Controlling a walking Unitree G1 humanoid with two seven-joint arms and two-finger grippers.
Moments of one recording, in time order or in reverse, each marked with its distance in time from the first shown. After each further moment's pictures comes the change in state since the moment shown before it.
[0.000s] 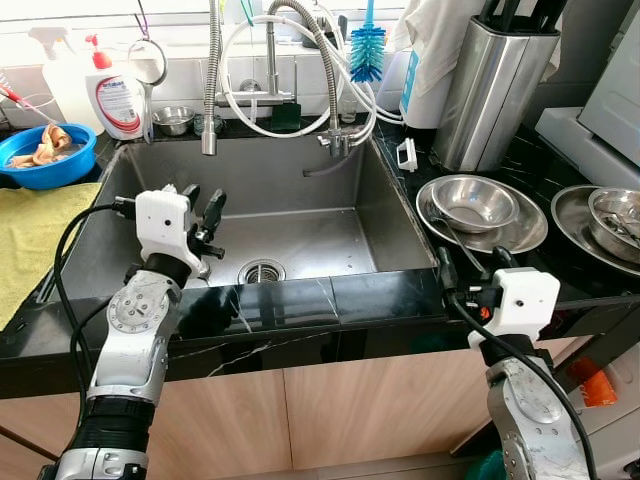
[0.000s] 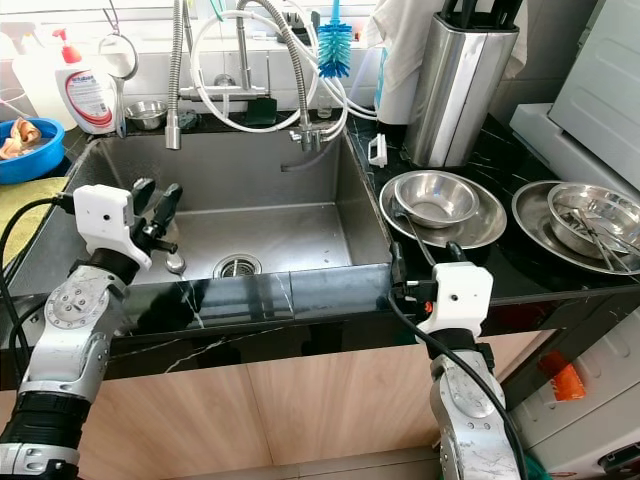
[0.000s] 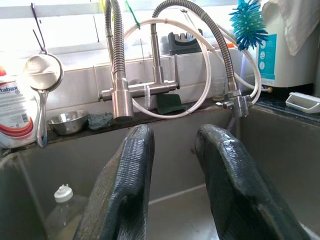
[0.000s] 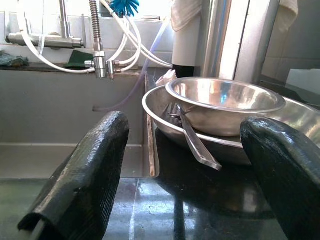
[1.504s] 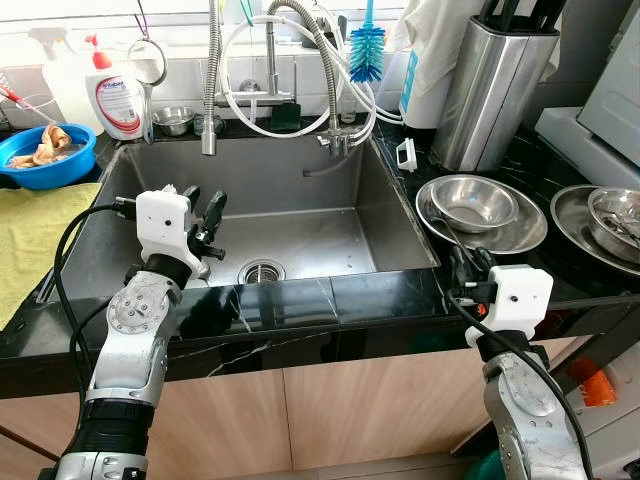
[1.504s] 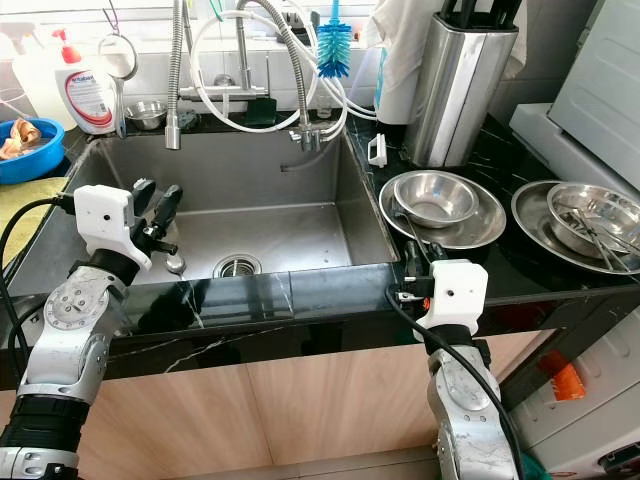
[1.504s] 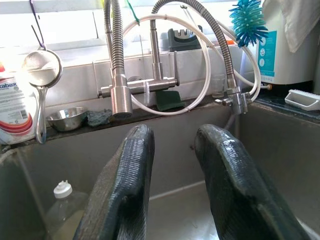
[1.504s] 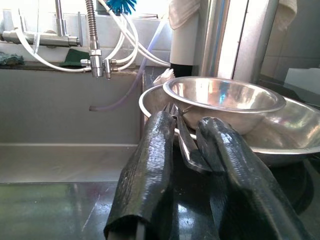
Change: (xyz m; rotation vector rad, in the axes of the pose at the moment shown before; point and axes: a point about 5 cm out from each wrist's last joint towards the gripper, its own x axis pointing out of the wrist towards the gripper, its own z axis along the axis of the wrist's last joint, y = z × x) left arm -0.001 -0.001 0.001 -0.004 0.013 0.001; right arm 0.006 0.000 -0.001 -0.004 0.003 -0.008
